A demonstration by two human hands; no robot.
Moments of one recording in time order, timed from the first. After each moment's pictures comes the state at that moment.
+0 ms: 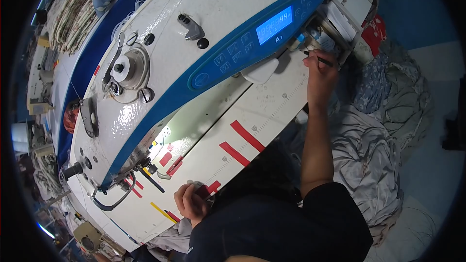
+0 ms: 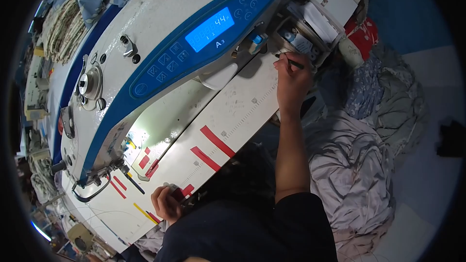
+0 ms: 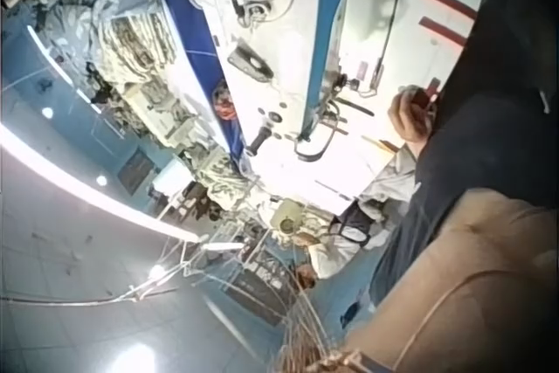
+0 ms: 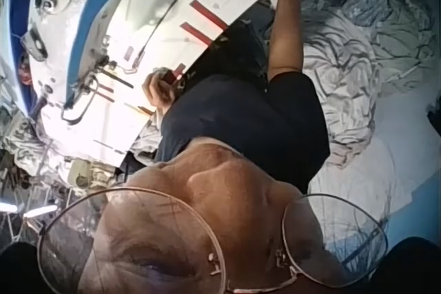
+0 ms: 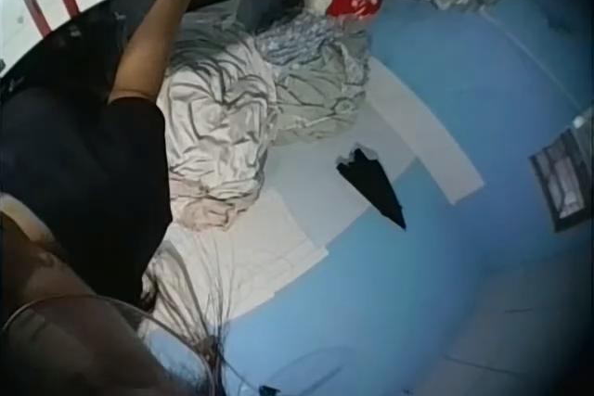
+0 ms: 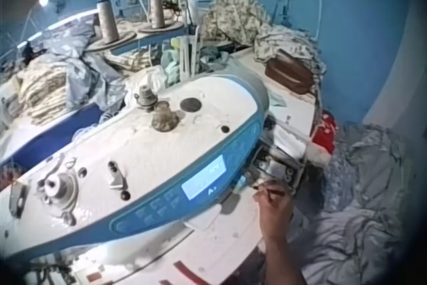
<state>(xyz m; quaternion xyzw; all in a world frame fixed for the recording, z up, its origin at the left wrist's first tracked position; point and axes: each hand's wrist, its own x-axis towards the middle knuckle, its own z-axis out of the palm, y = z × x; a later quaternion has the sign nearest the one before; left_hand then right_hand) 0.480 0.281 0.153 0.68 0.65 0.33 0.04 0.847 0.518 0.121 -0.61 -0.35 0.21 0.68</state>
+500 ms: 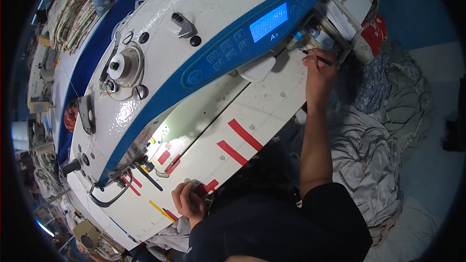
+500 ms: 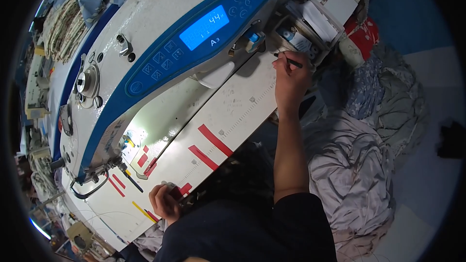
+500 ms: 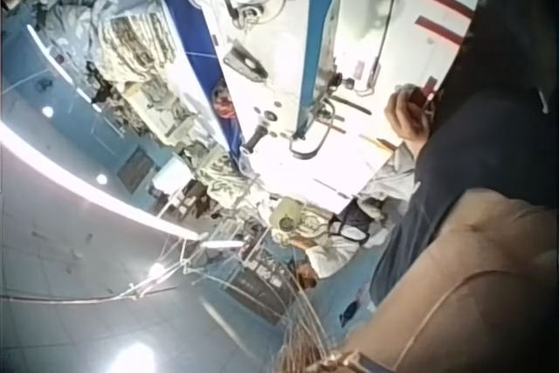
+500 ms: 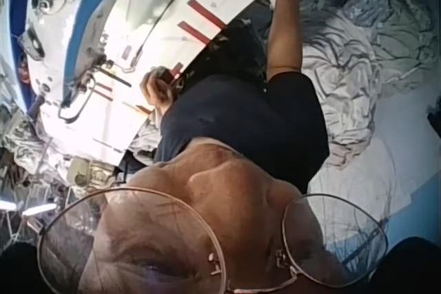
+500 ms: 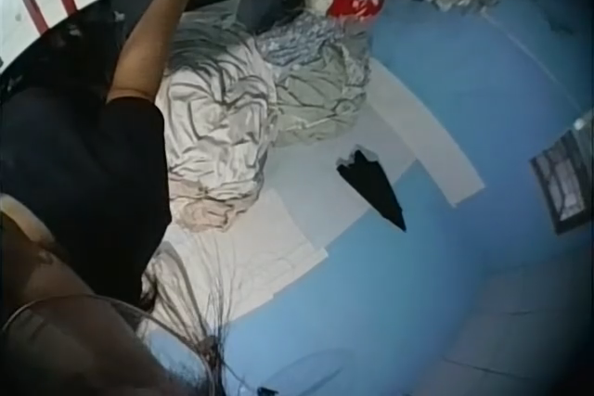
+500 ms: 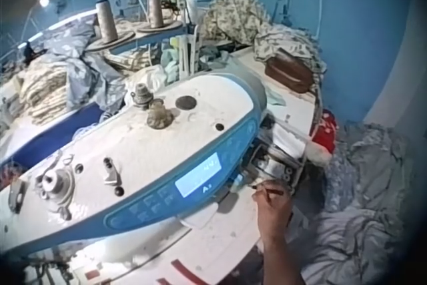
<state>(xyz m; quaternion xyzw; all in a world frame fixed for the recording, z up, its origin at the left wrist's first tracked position) 0.482 0.278 0.156 0.67 0.67 0.32 0.05 0.846 0.516 0.120 -0.63 -0.35 0.21 0.66</state>
